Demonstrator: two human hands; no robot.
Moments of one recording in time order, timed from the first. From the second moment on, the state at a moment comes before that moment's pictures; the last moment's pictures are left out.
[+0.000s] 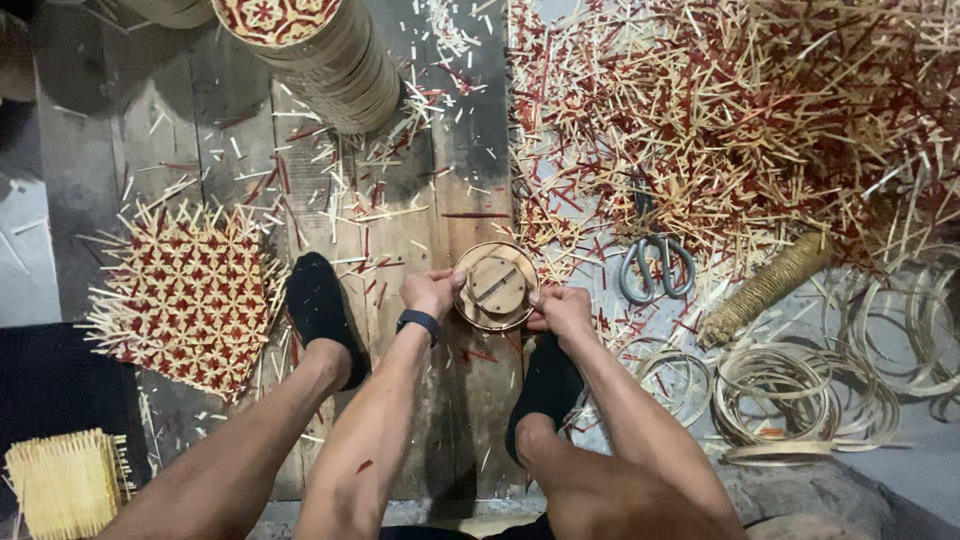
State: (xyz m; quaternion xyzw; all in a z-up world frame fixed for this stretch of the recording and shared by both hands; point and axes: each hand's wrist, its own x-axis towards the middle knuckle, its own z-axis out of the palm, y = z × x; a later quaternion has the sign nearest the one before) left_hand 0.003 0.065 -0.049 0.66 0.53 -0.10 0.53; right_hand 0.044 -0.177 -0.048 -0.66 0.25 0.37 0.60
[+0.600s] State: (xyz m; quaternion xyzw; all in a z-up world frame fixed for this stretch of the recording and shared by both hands) left_hand -0.053 0.018 -0.060 0.53 0.52 -0.08 0.67; right_hand 0.017 -0.171 -0.035 -0.62 0.24 0.42 0.62
